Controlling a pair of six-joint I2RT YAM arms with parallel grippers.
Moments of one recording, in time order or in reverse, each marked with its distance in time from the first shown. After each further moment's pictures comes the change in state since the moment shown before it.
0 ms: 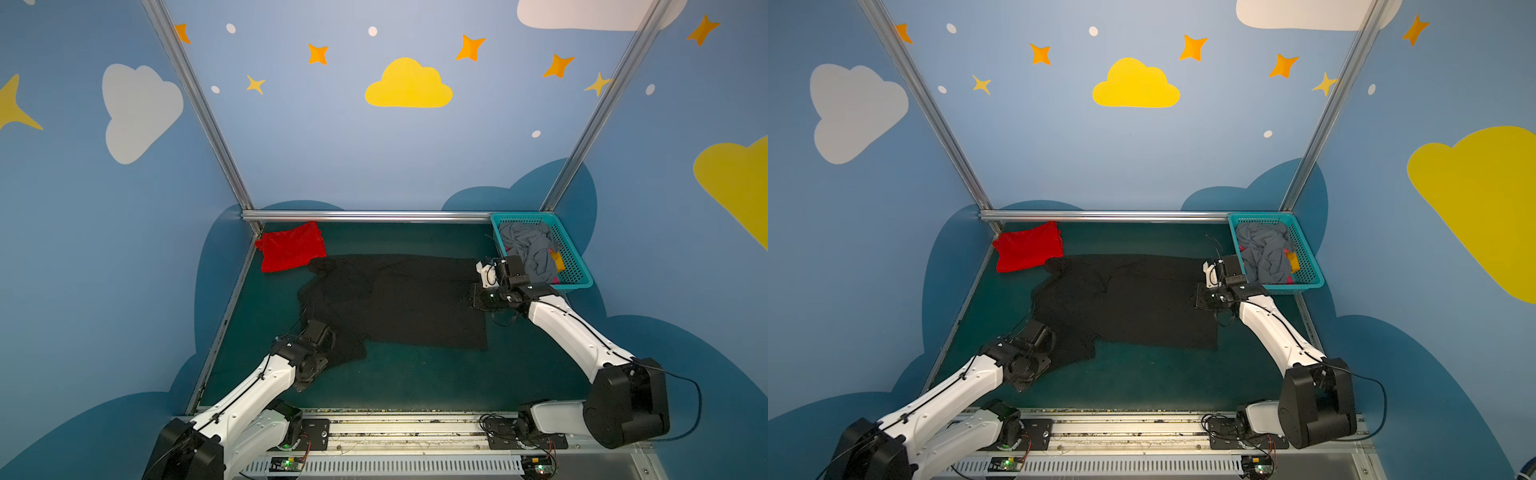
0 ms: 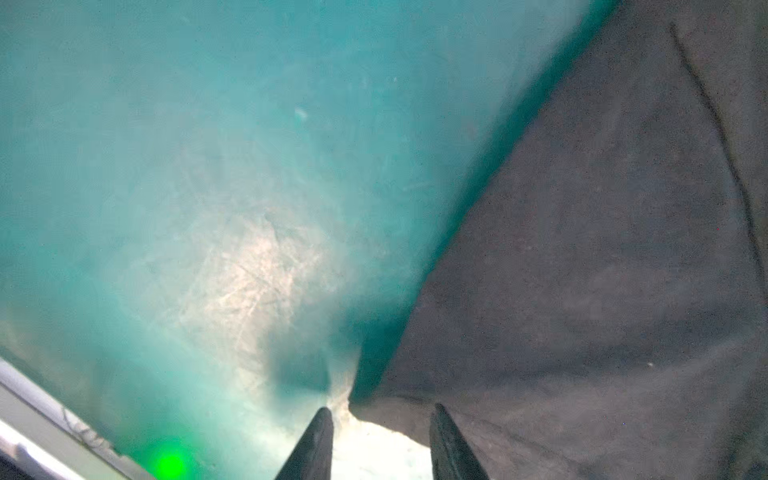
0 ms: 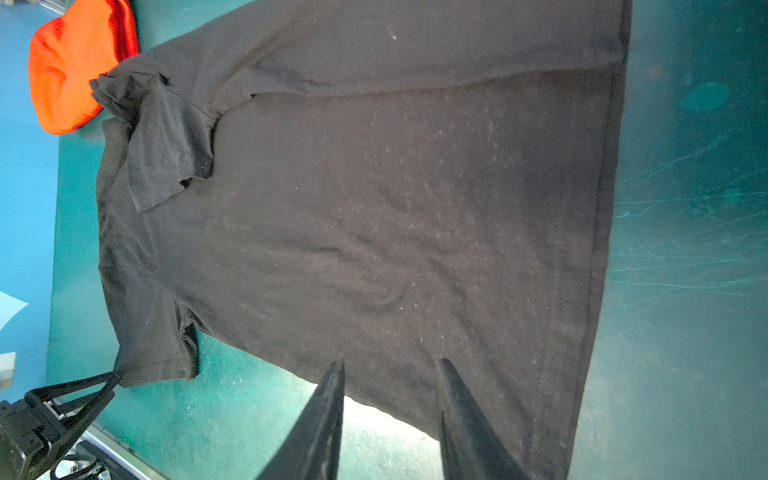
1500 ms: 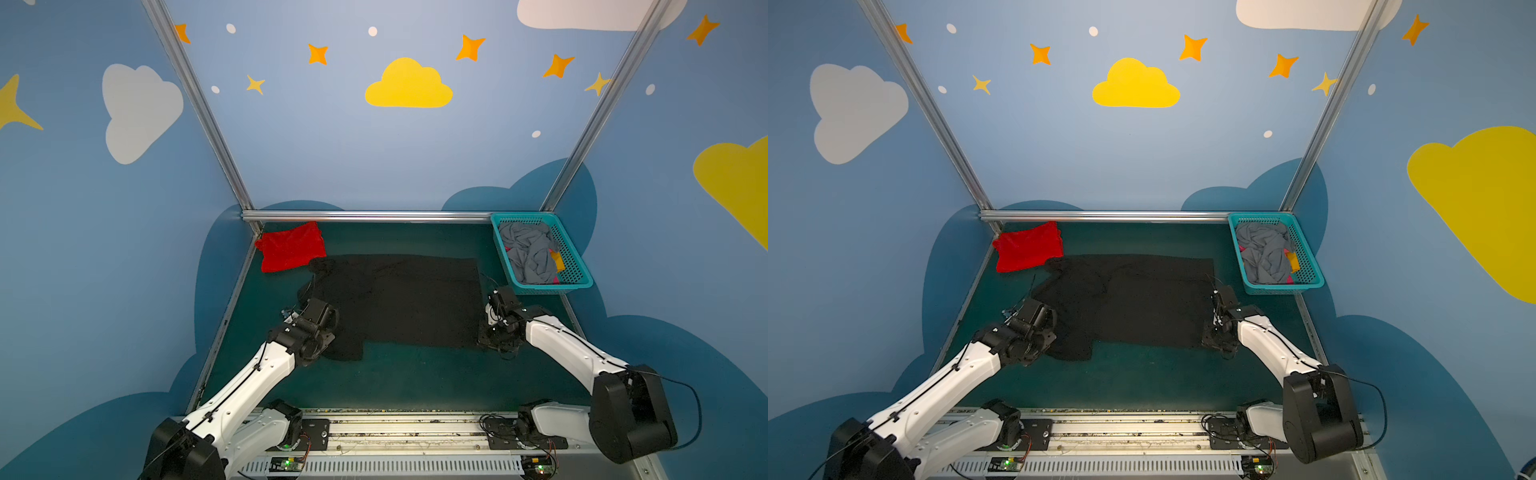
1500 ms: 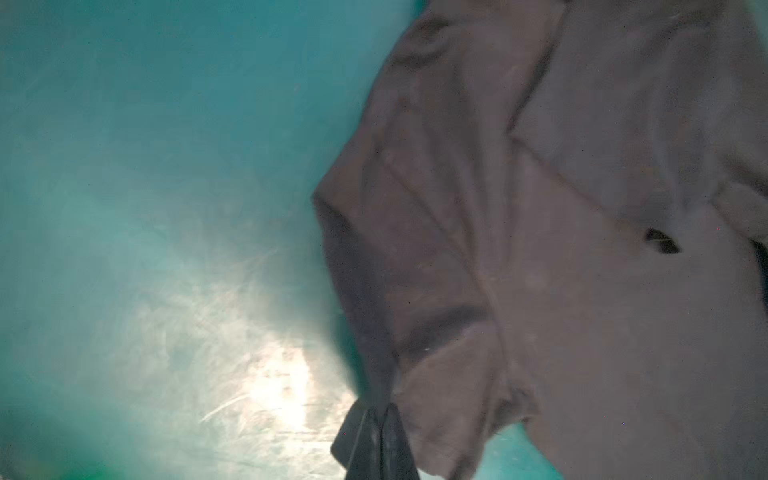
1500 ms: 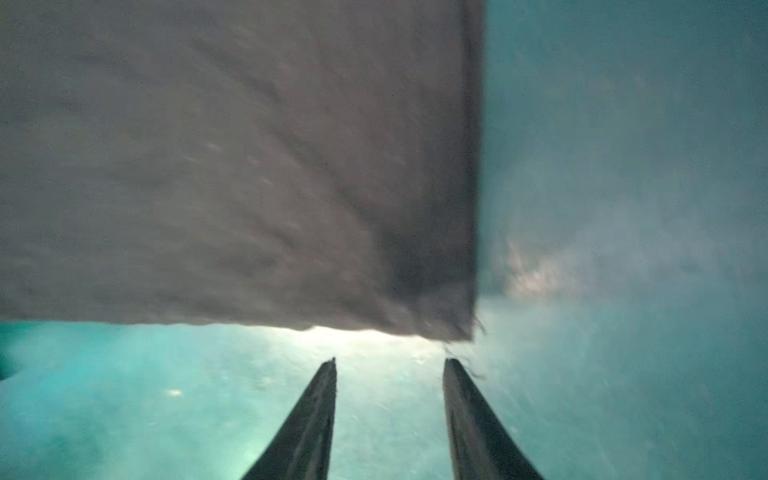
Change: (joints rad) left arm -0.002 0.029 0.225 0.046 -0.016 0.108; right arm 0.022 -0.076 -0.266 -0.171 0.195 0.136
